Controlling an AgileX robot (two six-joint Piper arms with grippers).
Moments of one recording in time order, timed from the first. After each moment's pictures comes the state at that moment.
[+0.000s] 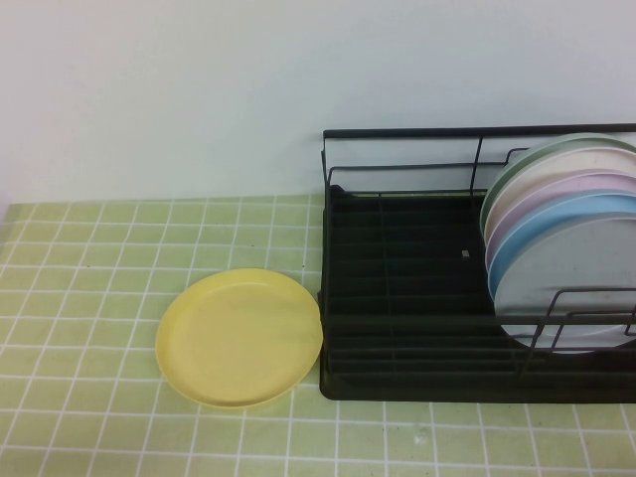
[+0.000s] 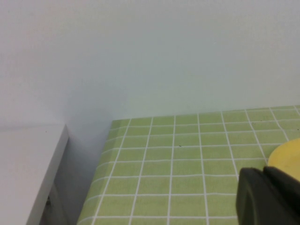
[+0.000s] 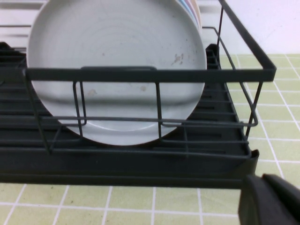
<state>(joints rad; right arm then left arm) 0.02 0.00 0.00 0.01 0.31 0.00 0.04 -0.03 0.04 -0.16 0.08 0.18</state>
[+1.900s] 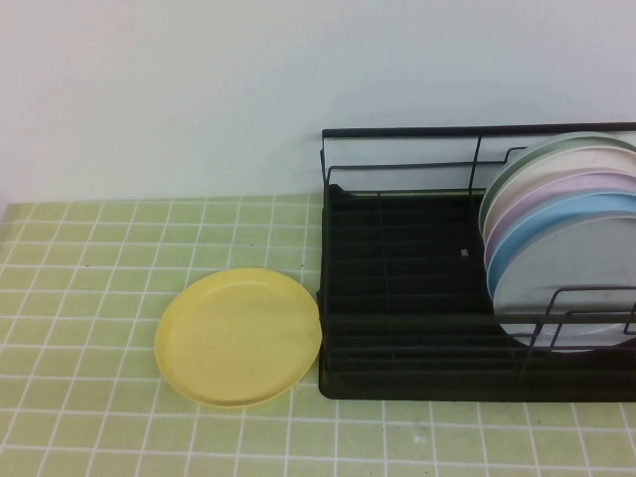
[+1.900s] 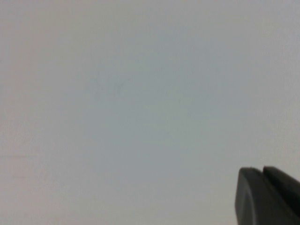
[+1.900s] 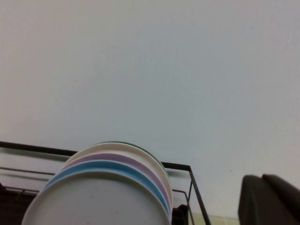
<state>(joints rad) 0.02 0.00 -0.12 -0.02 -0.01 -0.09 0.04 -0.03 -0.16 -0.13 -0.22 0.04</state>
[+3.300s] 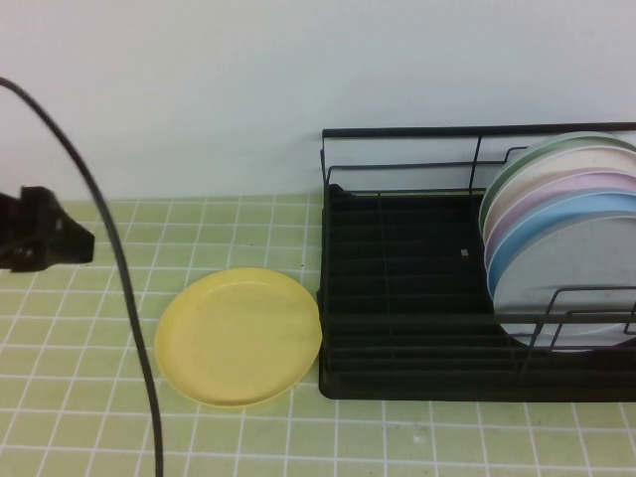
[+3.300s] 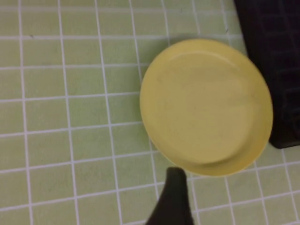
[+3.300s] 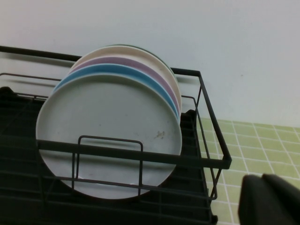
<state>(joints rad) 0.02 0.00 -0.29 -0.03 0.49 -0.09 0.04 1.23 -1.19 -0.44 1.01 0.27</state>
